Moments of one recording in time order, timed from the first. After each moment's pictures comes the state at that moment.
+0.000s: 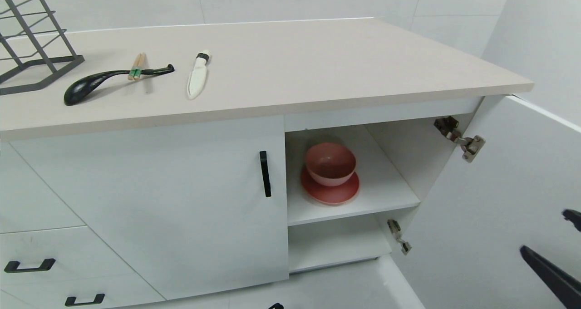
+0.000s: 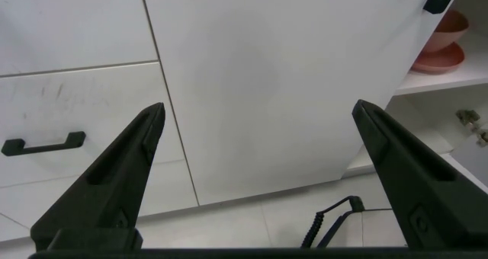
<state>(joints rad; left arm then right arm) 0.00 0.00 0.00 0.00 -0.06 -0.01 0.26 0.73 -0.01 -0.74 0.15 -0.06</state>
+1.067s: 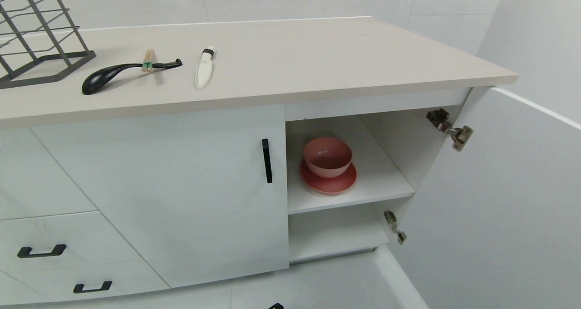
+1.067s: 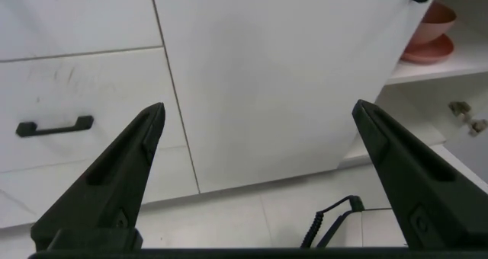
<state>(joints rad) 0.00 0.00 0.00 0.01 -0.06 -0.01 0.00 0.00 0.00 -0.01 0.05 -0.01</state>
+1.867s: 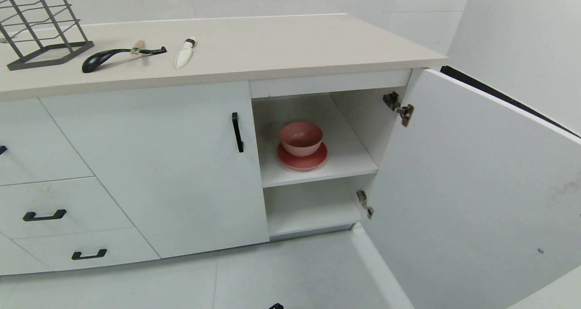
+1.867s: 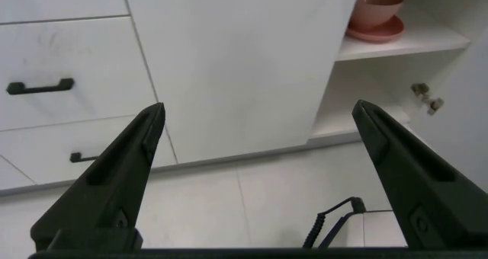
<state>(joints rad) 0.00 0.00 0.00 0.00 -0.06 -0.01 0.00 0.00 0.00 -0.01 0.05 -0.01</state>
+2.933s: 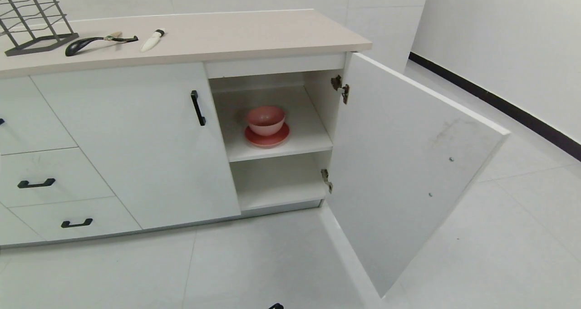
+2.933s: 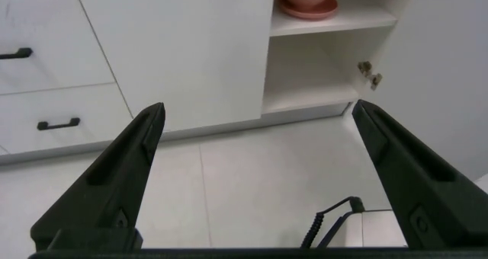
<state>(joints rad) 0.00 0.00 0.00 0.00 -0.06 -0.01 0.00 0.00 0.00 -0.01 0.05 -0.01</state>
